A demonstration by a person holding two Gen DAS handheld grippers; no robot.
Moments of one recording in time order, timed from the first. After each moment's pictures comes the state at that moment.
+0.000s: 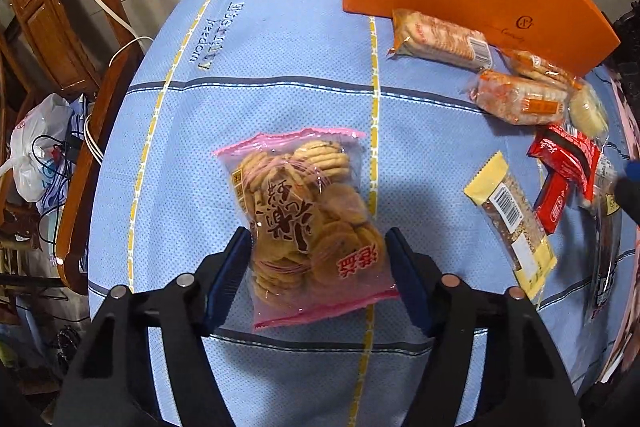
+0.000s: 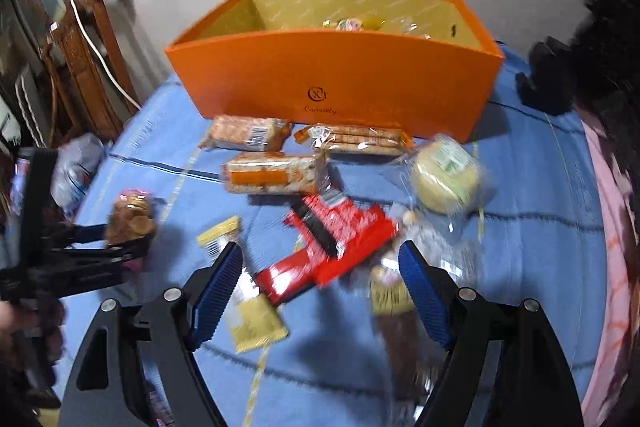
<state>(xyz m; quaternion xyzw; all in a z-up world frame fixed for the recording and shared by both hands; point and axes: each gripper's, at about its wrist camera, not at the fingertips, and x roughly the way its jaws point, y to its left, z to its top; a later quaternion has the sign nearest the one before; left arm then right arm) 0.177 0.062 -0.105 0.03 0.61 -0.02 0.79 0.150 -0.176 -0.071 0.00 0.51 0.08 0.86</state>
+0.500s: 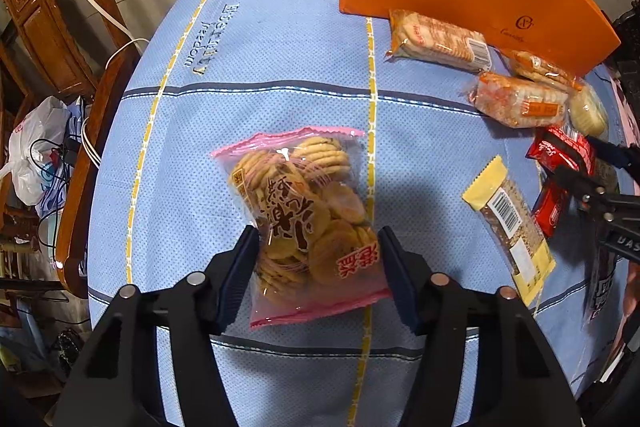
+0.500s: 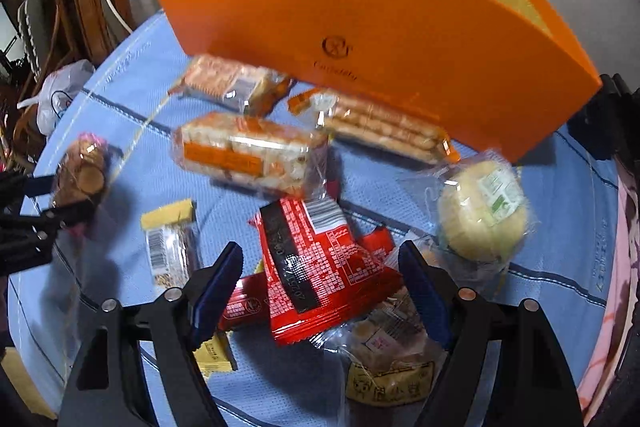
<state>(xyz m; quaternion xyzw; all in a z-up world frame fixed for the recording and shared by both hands) 0.186 0.063 -0.107 0.03 0.62 -0.03 0.79 0.189 -0.163 -0.119 -0.08 0.57 0.12 0.81</state>
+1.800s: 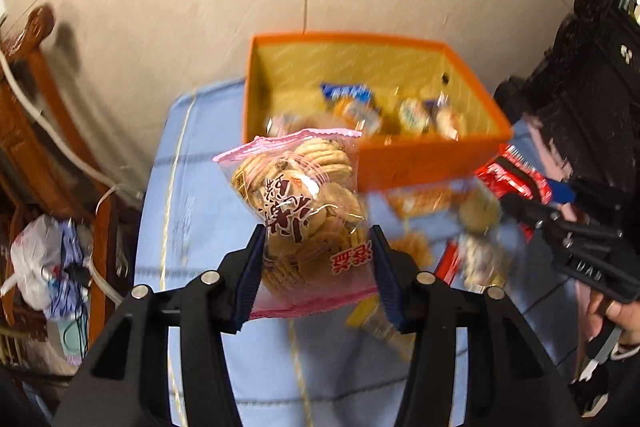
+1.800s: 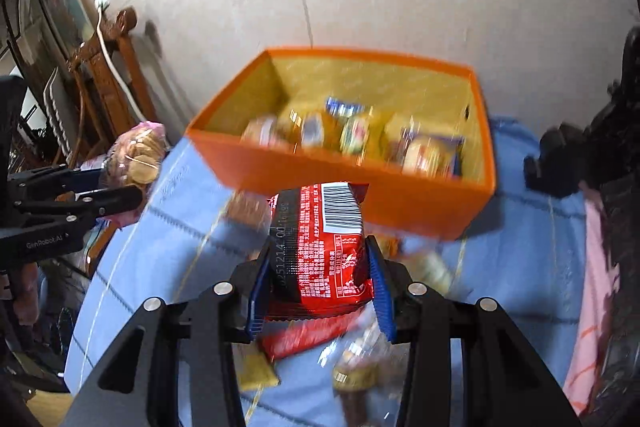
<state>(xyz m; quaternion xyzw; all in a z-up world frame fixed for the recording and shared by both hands) 0.236 0.002 0.046 0.05 0.49 -0.13 0.86 0.203 -0.199 0.017 0.02 0.45 0.13 0.88</state>
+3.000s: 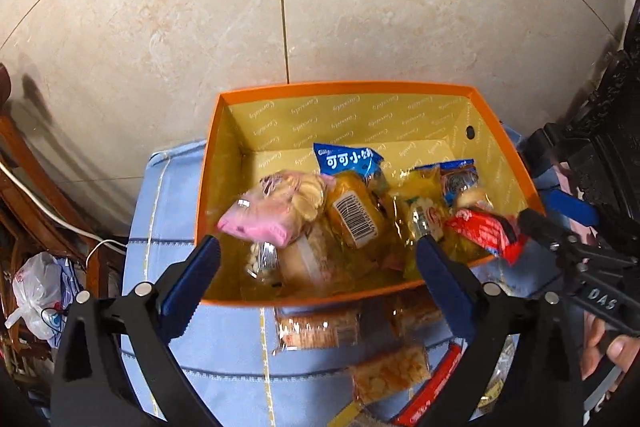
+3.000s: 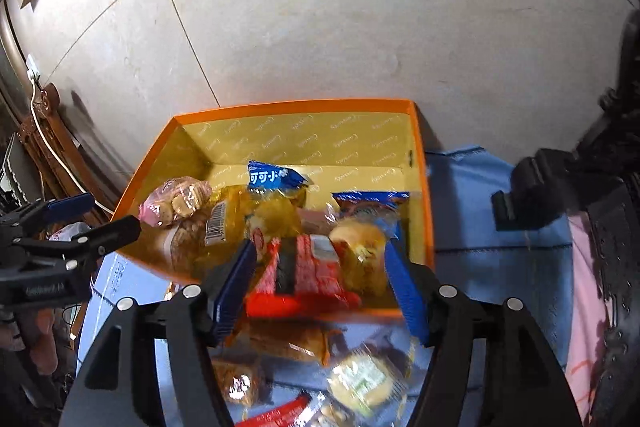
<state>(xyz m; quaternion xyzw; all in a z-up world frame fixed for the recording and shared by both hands) 0.330 -0.055 0.029 0.07 0.48 -0.11 0.87 0.273 -0.259 0.006 0.08 0.45 0.05 0.89</state>
